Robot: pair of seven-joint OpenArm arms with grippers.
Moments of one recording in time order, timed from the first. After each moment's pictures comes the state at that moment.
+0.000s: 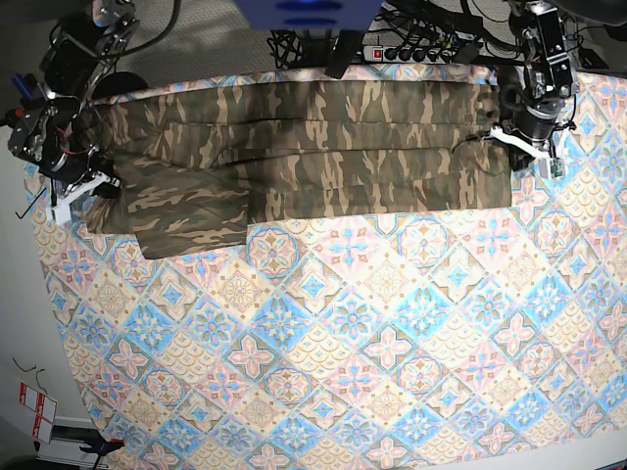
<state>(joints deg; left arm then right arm) 23.5 -14.0 -23.7 82.2 -19.8 -18.2 21.8 2.9 18.7 41.0 53.4 26.1 42.1 -51.5</state>
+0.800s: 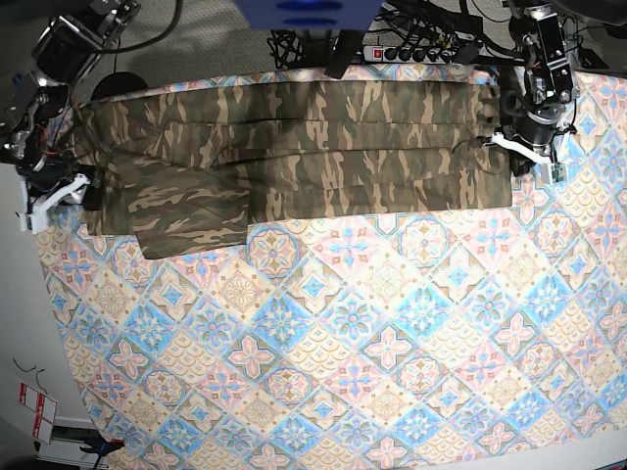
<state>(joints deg) 21.8 -13.8 -23.9 81.5 -19.9 -18.2 22.1 -1.8 18.6 43.0 73.0 24.7 41.9 -53.3</state>
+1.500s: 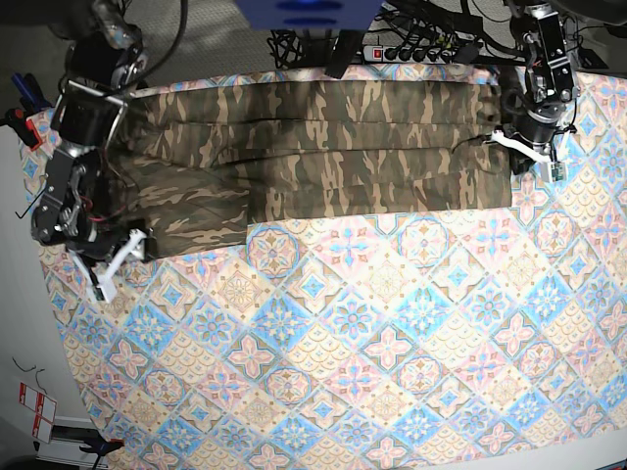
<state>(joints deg) 22.2 -14.5 -23.9 81.5 -19.9 -18.1 22.3 14.9 15.3 23.7 60.2 11.4 40.2 -48.6</state>
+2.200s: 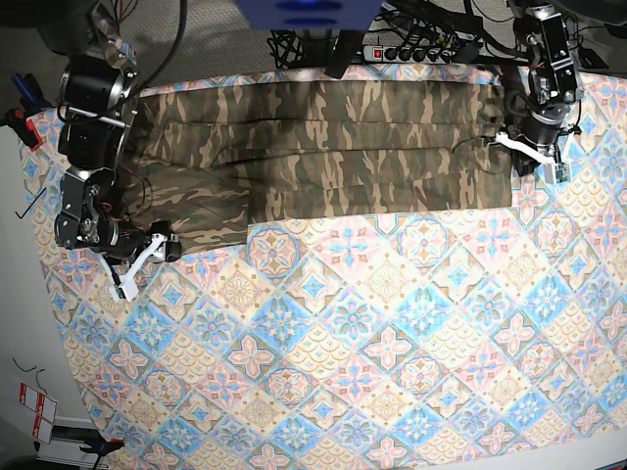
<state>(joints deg) 22.1 -14.7 -24.0 81.5 -19.8 -18.2 22.2 20.6 16.1 18.0 43.1 10.8 39.9 -40.6</state>
